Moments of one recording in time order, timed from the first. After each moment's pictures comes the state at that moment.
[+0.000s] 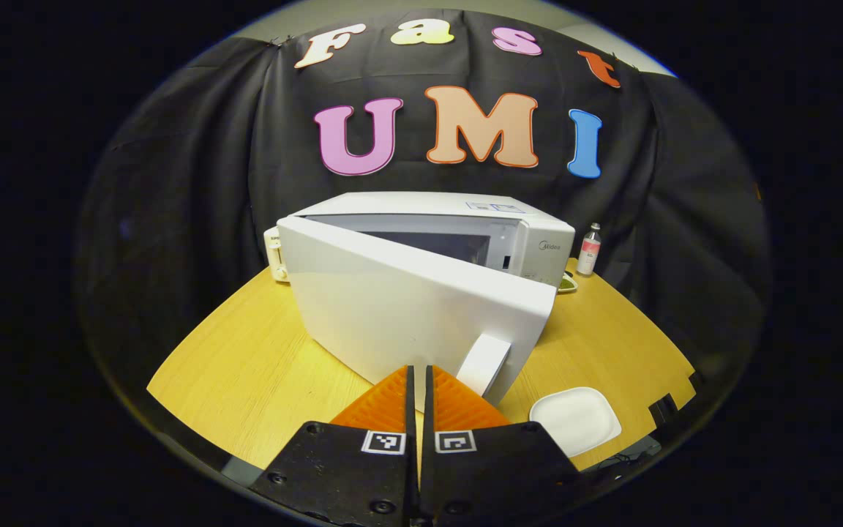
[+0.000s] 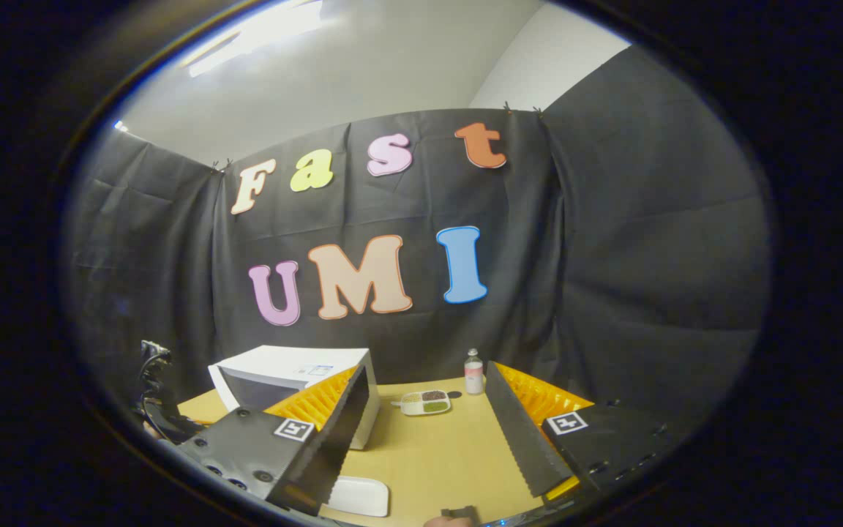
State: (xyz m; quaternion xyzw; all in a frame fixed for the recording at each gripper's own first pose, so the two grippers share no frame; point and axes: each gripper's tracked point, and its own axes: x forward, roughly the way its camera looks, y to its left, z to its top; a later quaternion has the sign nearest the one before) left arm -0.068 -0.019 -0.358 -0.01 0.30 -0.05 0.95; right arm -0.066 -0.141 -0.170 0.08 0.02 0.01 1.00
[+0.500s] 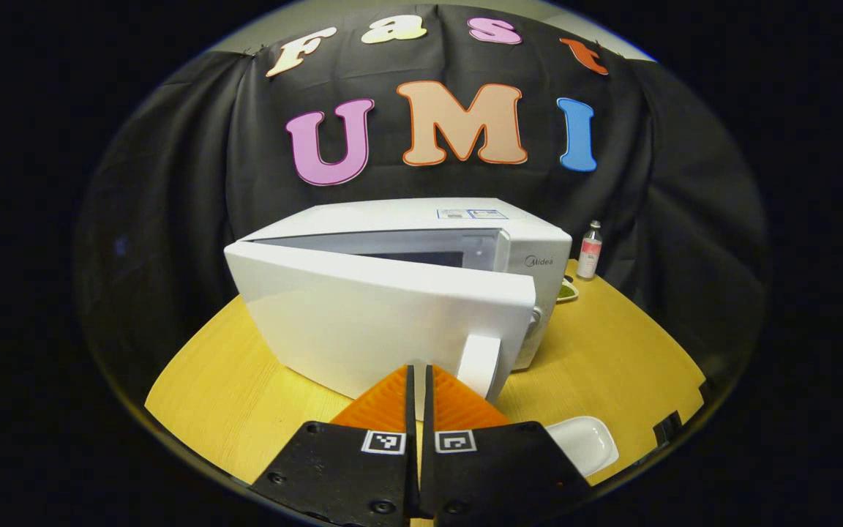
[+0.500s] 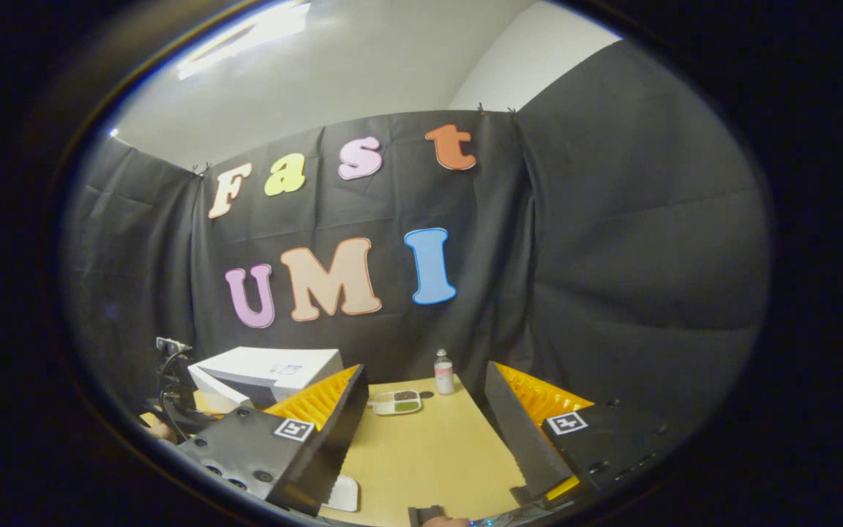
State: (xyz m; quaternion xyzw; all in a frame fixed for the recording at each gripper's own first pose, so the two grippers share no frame) left arm -0.011 -0.063 -0.370 0.02 0.30 -0.05 0.95; right arm -0.074 -0.199 -0.170 0.08 0.02 -0.03 1.00
